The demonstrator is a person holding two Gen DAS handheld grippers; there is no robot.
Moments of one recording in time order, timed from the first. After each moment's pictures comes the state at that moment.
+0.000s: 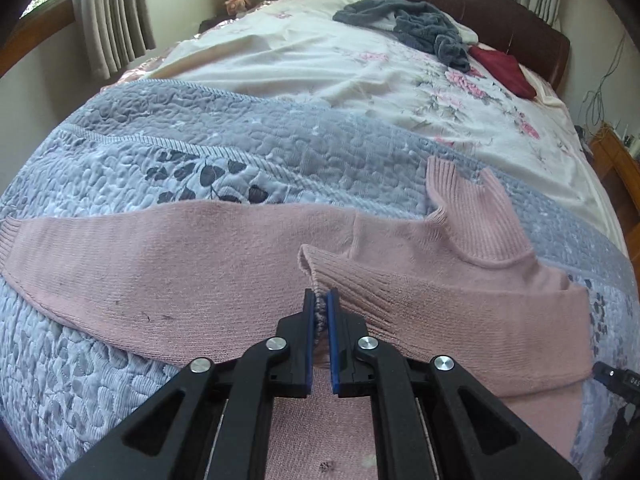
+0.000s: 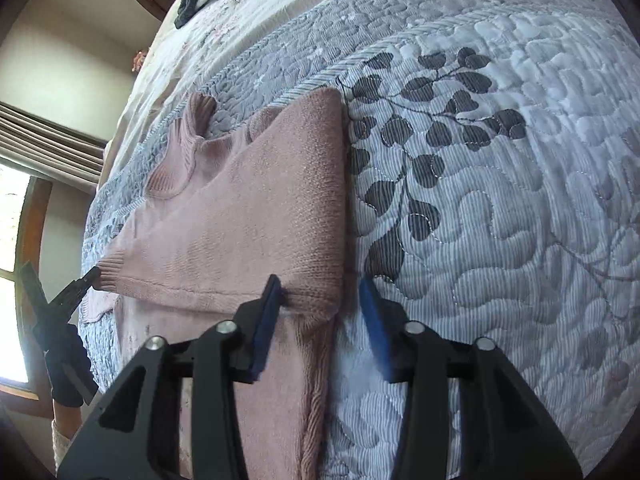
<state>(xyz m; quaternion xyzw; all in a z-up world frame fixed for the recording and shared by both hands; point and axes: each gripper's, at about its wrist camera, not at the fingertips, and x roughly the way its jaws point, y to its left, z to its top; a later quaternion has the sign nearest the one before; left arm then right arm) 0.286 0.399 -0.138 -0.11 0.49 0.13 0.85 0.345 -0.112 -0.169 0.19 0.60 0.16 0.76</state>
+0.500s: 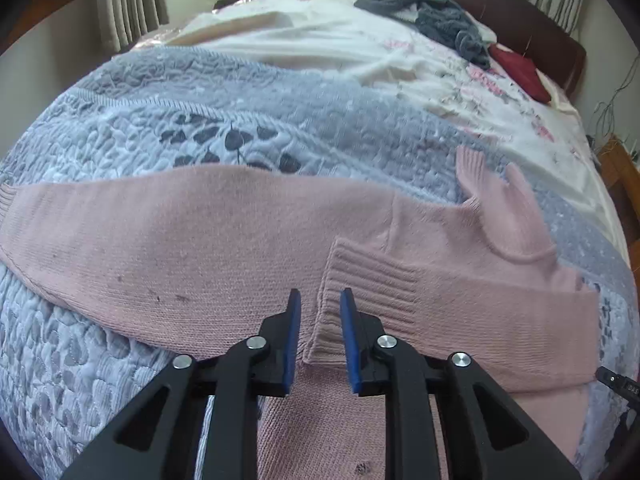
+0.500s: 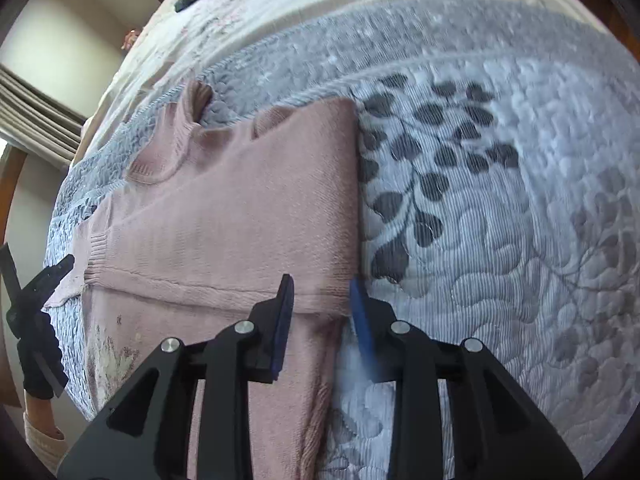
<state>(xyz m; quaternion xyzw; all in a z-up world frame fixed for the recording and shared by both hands) 0.267 0.421 -0.126 -0.15 0.46 0.13 0.86 0.333 -0.080 -0.135 0.10 0.58 0.14 0.80</state>
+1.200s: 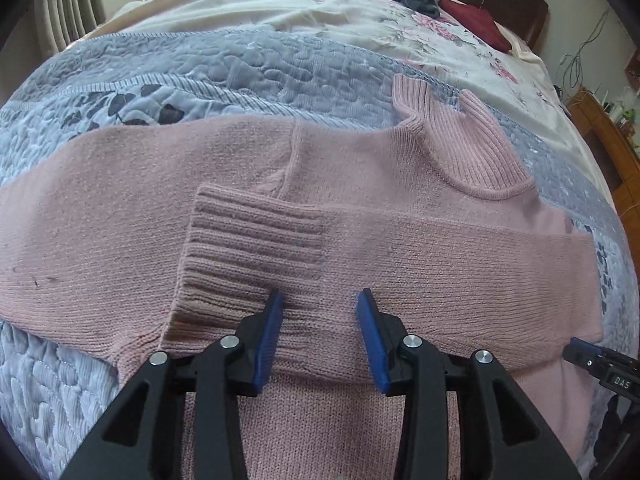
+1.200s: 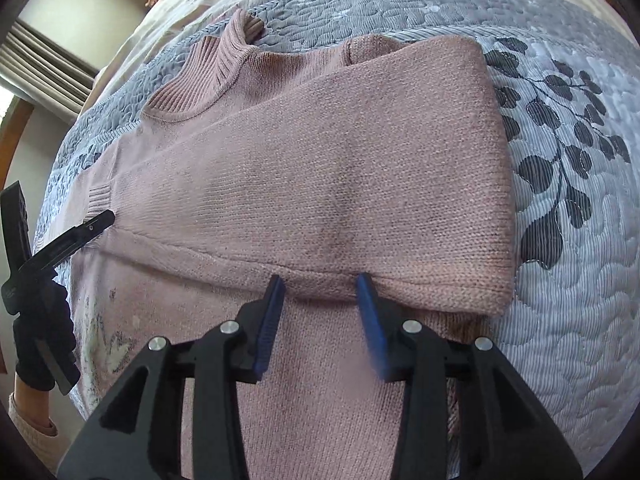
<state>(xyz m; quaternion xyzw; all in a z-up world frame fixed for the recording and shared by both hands) 0.298 0.368 -0.195 -0.13 0.53 0.06 0.84 0.334 -0.002 -0.185 0.07 0.61 0.18 0.77</state>
